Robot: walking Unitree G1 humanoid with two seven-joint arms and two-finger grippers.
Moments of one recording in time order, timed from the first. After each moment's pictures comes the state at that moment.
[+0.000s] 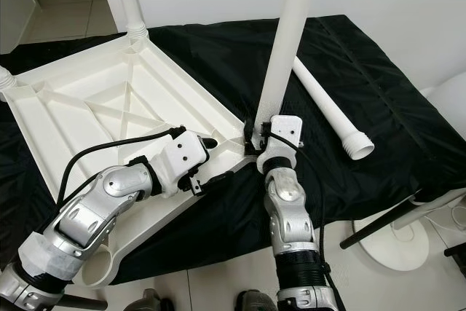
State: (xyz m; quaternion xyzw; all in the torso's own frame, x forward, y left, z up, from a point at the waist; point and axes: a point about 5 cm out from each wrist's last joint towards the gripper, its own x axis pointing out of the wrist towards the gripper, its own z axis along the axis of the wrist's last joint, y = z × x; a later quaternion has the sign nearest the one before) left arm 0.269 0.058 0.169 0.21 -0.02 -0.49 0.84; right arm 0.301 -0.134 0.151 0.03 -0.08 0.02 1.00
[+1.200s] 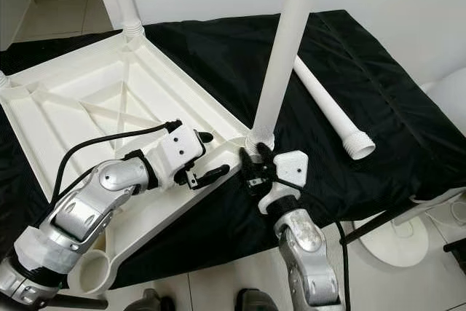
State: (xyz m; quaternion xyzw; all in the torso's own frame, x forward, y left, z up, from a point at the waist) left arm 0.276 0.063 0.175 0.22 -0.03 -0.48 0.85; right arm 0.246 -0.129 0.143 0.06 -0.07 0.21 0.97
